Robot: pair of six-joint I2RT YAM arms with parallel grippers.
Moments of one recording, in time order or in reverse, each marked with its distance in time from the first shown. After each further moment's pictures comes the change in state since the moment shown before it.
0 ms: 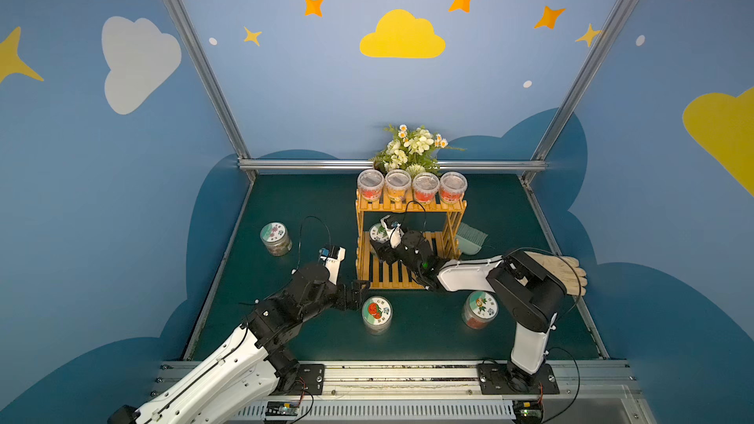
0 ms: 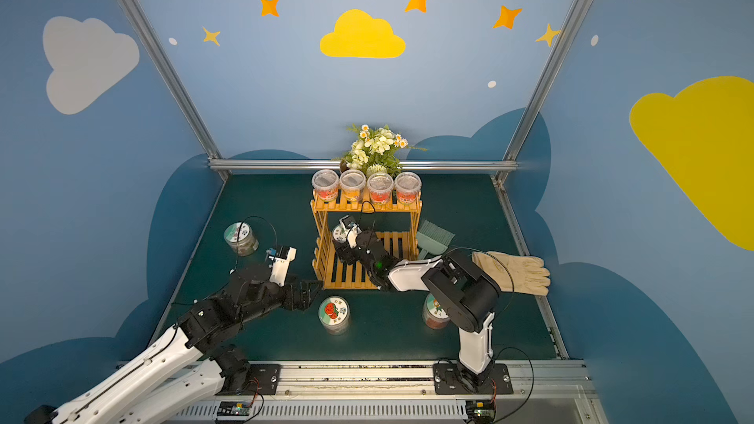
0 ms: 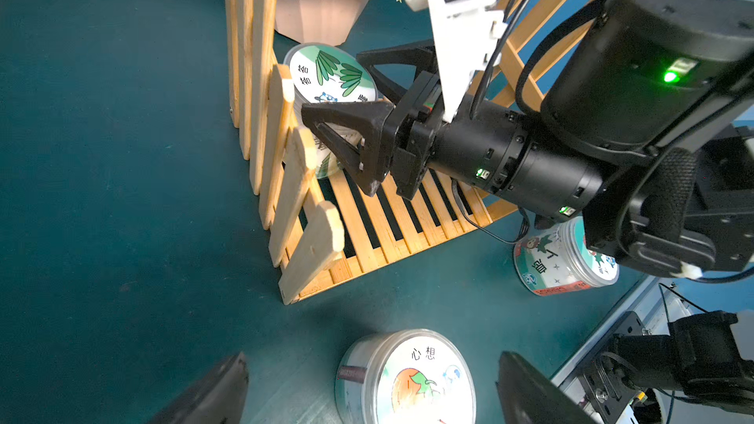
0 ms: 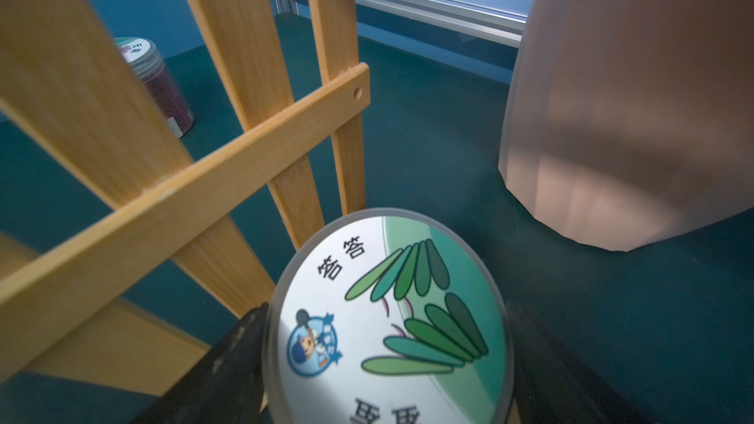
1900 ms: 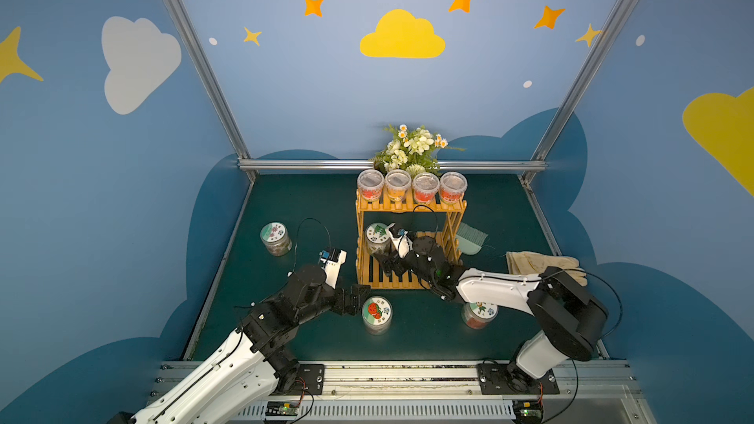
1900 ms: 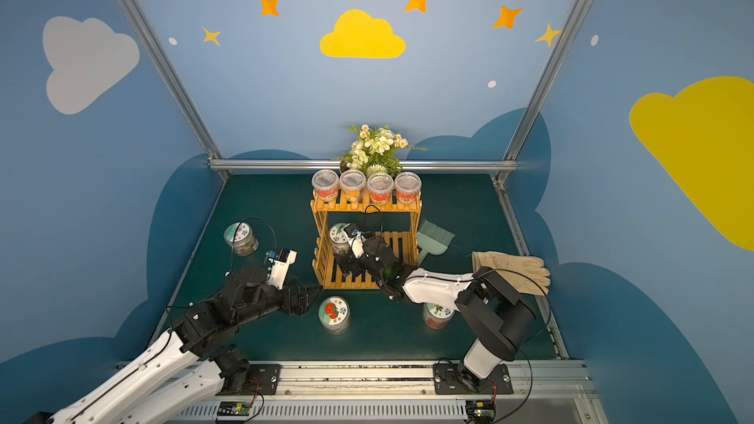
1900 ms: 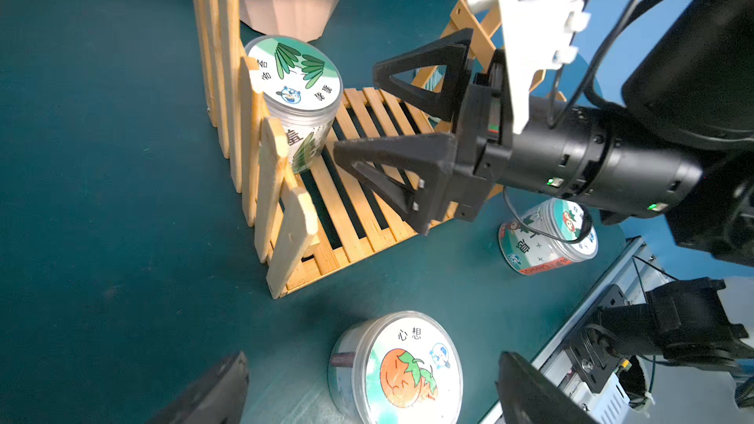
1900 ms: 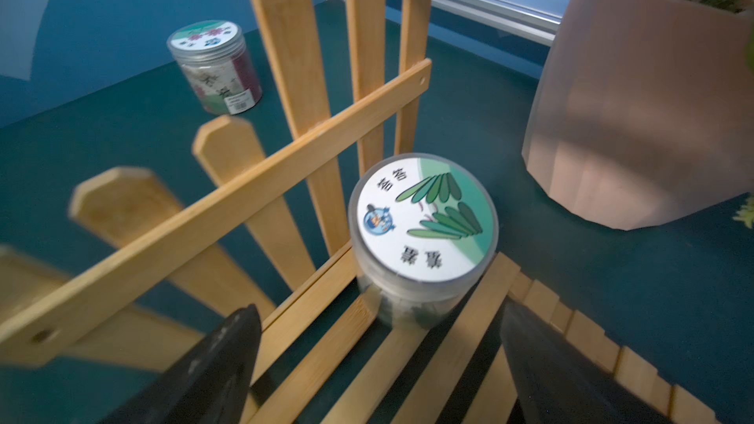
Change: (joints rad) left arm 0.002 -0.039 0.000 -0.027 0.068 0.053; right arm 0.043 -0.307 -0.144 -0.231 -0.087 -0.042
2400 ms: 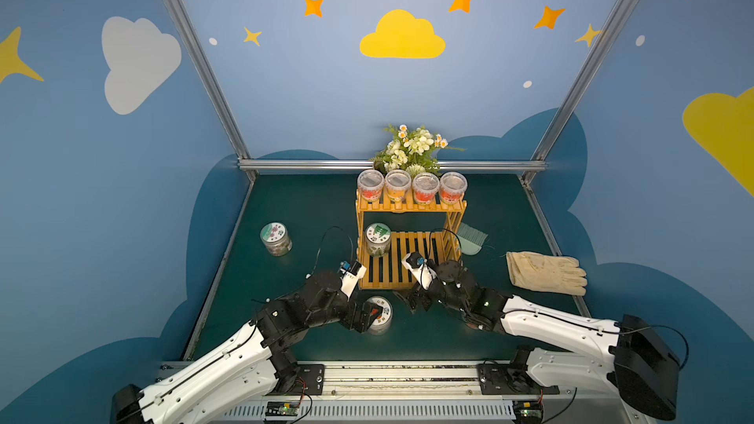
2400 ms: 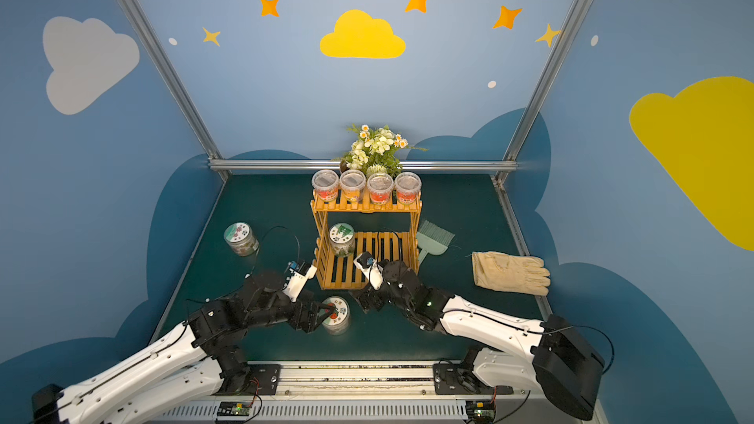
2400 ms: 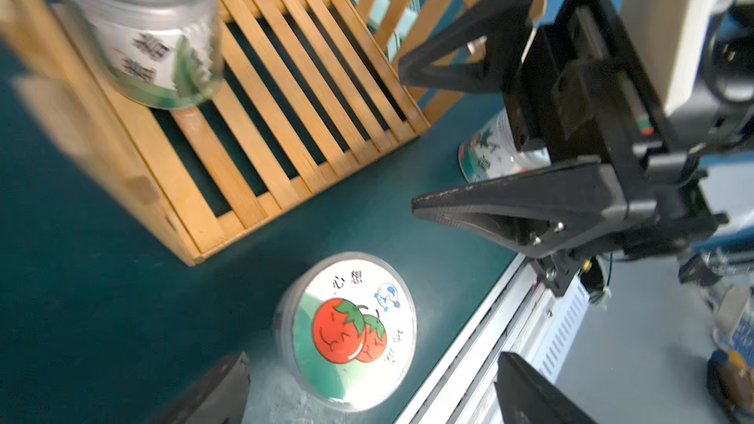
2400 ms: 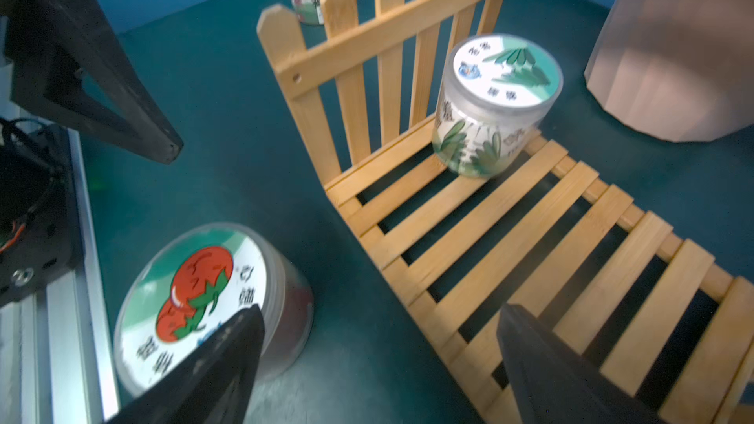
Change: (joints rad) left arm -0.214 0.103 -0.019 -0.002 0.043 0.022; right arm 0.086 -0.445 -0.227 -0.356 -0.063 0.017
